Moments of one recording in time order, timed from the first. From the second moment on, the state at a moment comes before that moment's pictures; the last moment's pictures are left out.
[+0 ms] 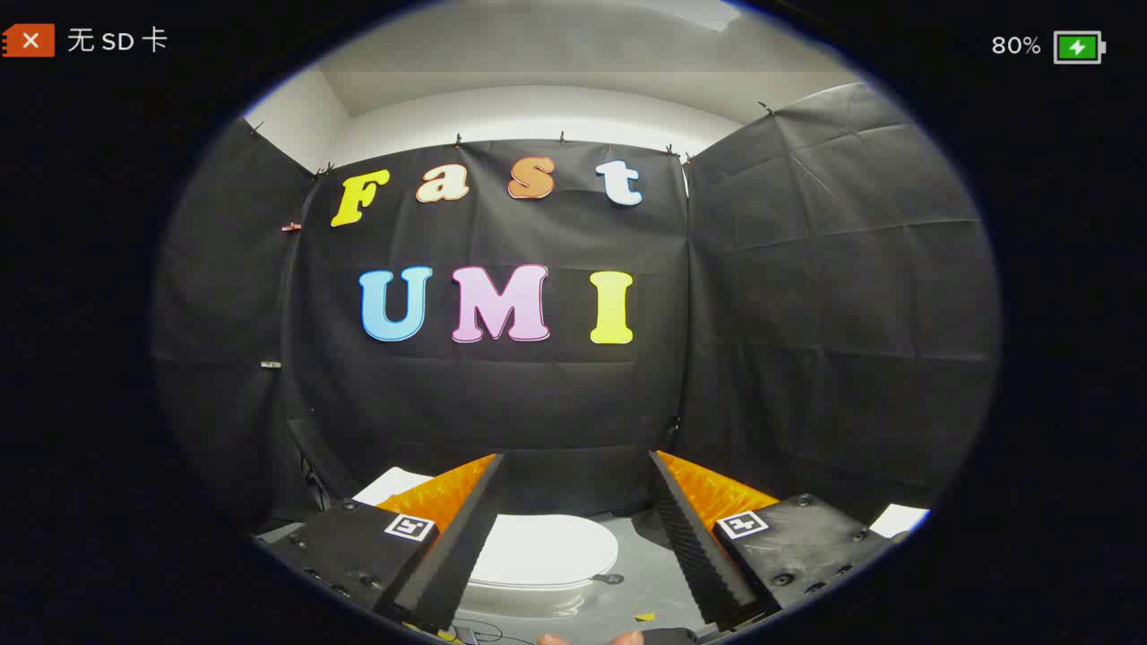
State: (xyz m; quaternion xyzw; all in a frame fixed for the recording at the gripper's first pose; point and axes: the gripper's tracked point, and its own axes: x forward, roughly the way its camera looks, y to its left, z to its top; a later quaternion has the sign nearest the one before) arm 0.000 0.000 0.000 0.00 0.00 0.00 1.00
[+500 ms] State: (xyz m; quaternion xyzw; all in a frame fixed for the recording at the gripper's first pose) arm 0.002 0.003 0.001 -0.01 -0.01 0.01 1.00
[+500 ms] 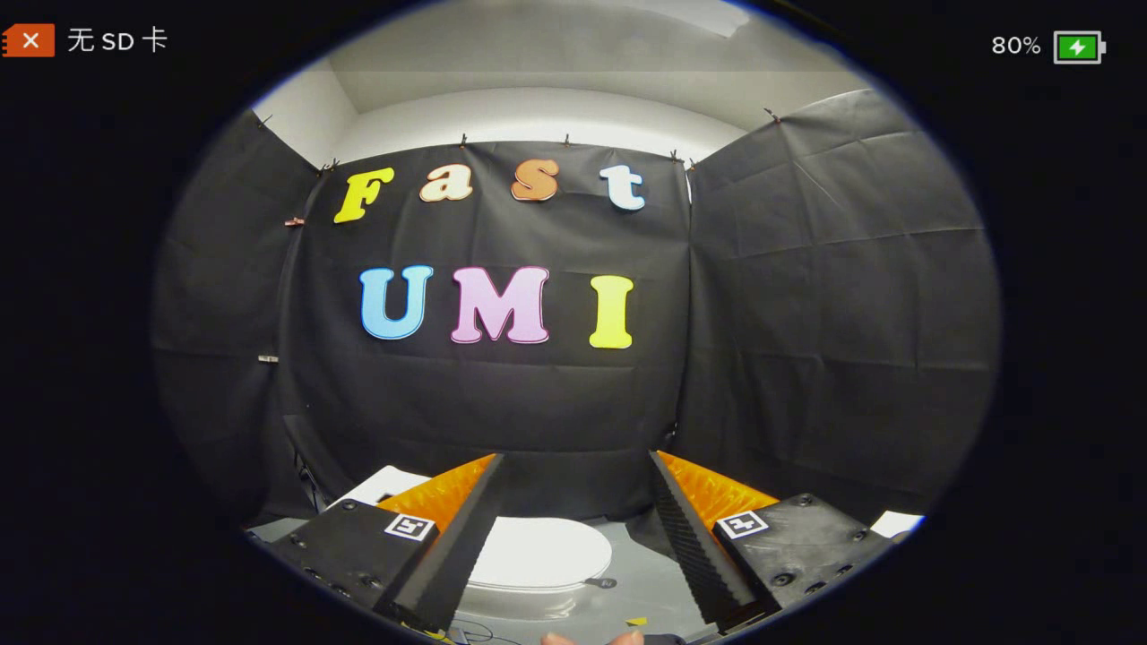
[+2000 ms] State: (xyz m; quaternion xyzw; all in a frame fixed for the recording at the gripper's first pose) arm 0.057 0.025 -0.078 -0.02 -0.04 0.06 1.00
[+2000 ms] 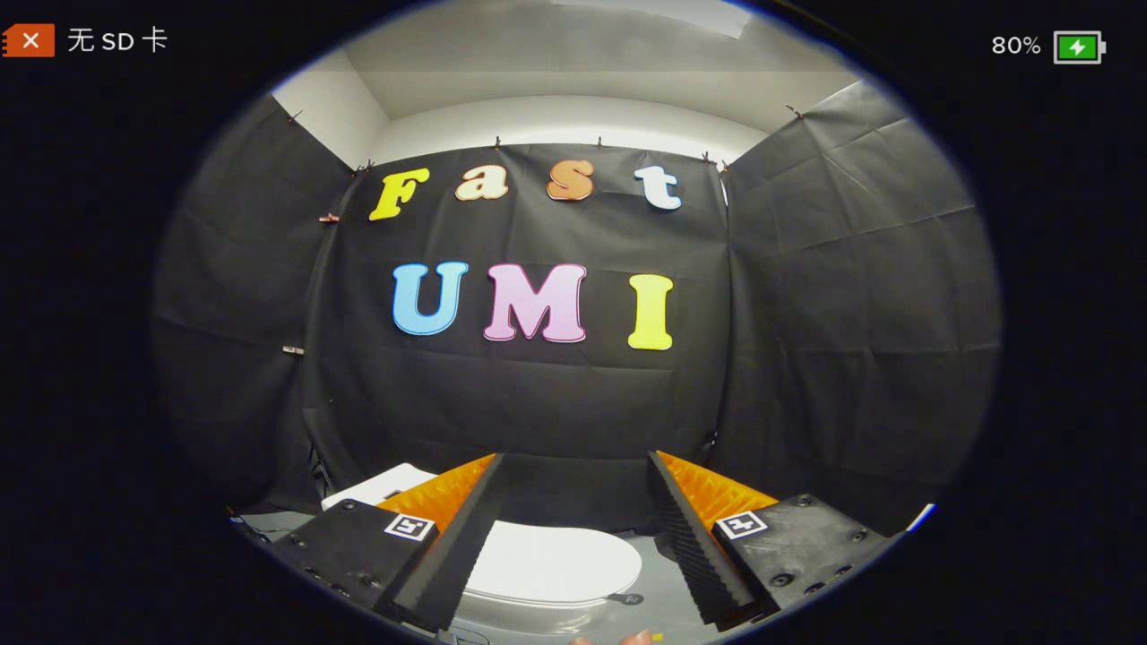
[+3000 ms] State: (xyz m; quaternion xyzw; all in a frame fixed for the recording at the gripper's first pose) arm 0.129 -0.033 -0.327 0.06 0.14 0.09 0.98
